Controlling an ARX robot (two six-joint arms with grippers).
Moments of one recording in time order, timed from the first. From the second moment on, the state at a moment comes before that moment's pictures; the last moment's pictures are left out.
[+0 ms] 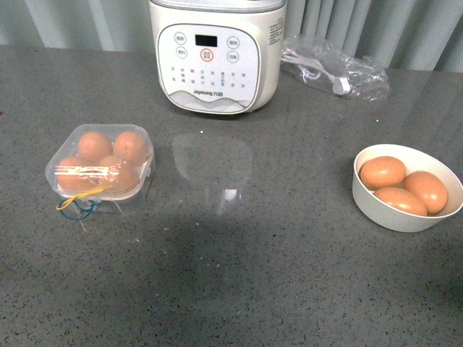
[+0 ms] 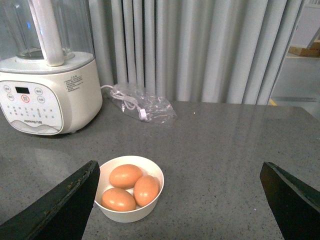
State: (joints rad) left arm 0.00 0.14 0.03 0.13 0.00 -0.01; right arm 0.00 0.00 0.00 0.00 0.00 -0.01
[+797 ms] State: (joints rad) left arm 0.00 0.00 0.03 0.00 0.00 -0.01; right arm 0.00 0.00 0.00 0.00 0.00 -0.01
